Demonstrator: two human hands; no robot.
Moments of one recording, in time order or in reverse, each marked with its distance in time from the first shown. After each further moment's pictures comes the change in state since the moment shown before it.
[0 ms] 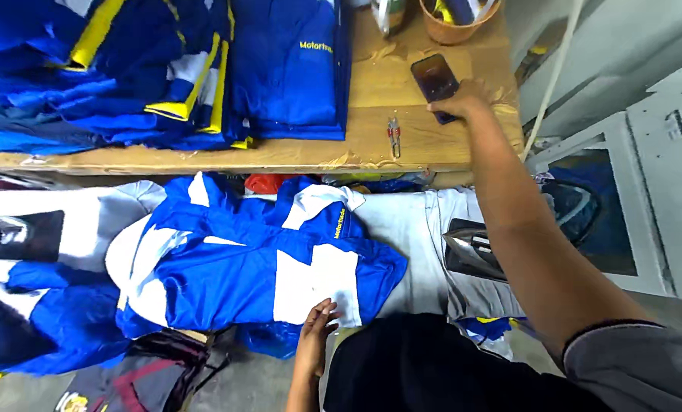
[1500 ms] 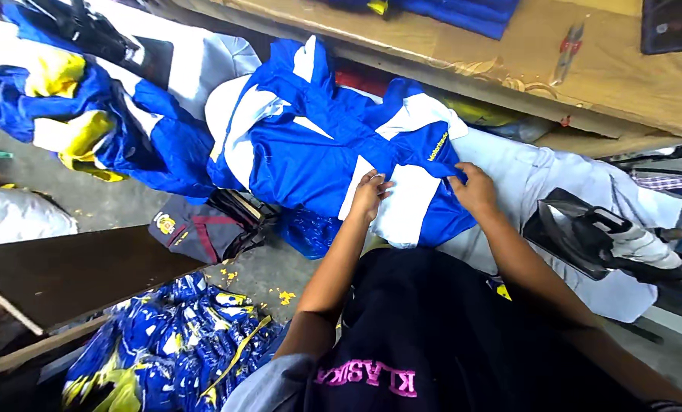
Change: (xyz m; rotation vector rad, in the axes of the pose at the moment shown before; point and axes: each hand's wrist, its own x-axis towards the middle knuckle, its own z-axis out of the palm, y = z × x) left_hand 0.097 0.046 -0.027 -0.299 0.038 0.016; right_hand -0.285 -0.011 0.193 0.003 -0.350 -0.356
